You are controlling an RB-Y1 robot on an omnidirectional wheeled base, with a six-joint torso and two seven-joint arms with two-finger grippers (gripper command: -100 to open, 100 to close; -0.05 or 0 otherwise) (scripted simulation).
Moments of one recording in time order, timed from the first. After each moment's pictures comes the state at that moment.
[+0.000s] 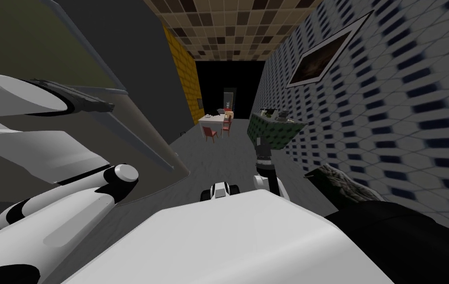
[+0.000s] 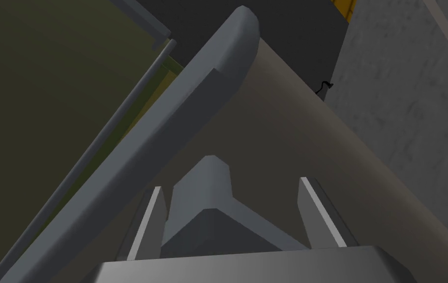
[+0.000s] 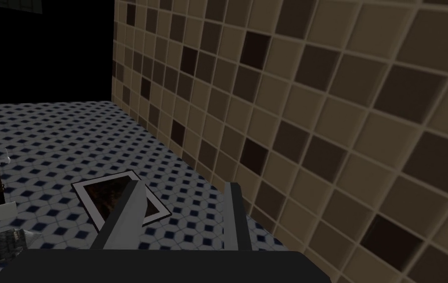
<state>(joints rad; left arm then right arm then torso) -0.83 0.73 0.67 -1.62 0.22 1.16 0.71 0.49 0.02 -0.06 -2.25 0.10 -0.49 0.02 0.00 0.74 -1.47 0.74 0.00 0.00</state>
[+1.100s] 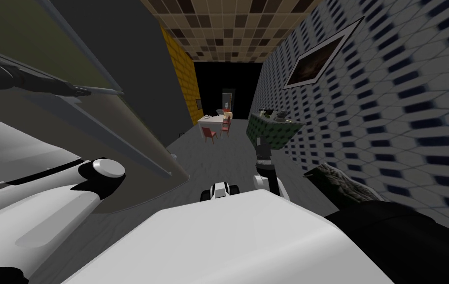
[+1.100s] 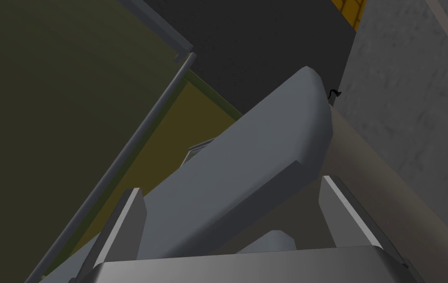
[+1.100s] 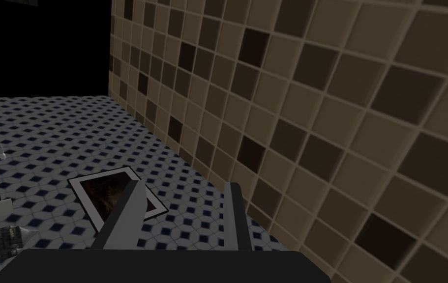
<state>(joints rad) -0.91 0.84 0.67 -1.70 0.24 1.35 0.73 0.49 0.02 -0.06 -2.25 0.10 -0.49 0.02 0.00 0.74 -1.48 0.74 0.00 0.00</state>
